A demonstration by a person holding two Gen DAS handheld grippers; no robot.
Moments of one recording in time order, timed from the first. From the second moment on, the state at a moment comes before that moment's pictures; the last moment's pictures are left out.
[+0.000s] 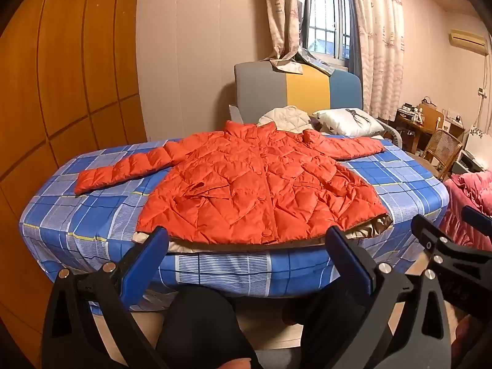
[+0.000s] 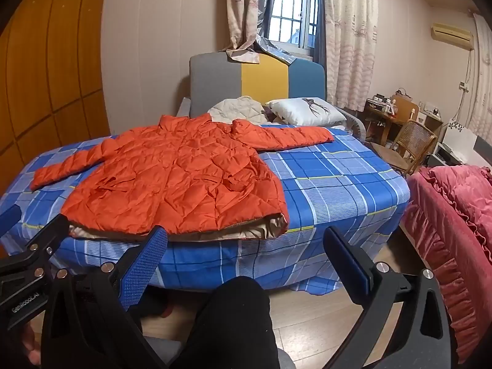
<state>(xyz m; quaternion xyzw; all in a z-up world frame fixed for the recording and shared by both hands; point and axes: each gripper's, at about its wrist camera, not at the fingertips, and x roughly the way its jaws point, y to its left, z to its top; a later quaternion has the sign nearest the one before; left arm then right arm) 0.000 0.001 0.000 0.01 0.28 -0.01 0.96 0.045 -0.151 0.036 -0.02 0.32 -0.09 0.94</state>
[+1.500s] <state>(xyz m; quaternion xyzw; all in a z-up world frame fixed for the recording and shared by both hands) 0.005 0.004 -0.015 -0.01 0.29 0.00 0.96 0.051 -0.145 0.020 -0.03 0.33 -0.09 0.94</state>
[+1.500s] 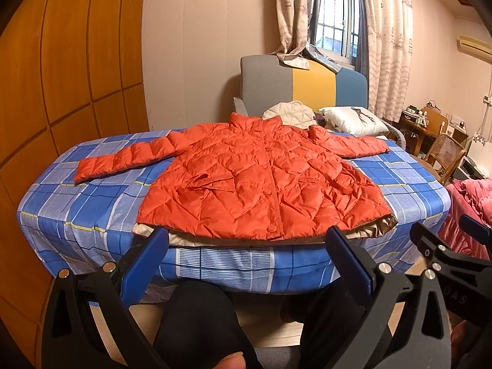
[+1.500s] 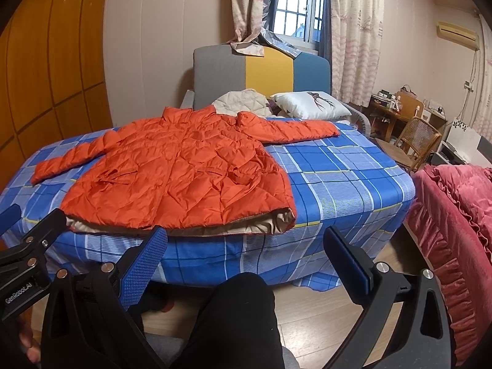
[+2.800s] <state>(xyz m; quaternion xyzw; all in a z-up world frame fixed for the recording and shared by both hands) 0.021 0.018 -0.026 -0.03 0.32 0.02 0.95 0.063 -0.149 0.012 -0.01 0.35 -0.08 0.93</state>
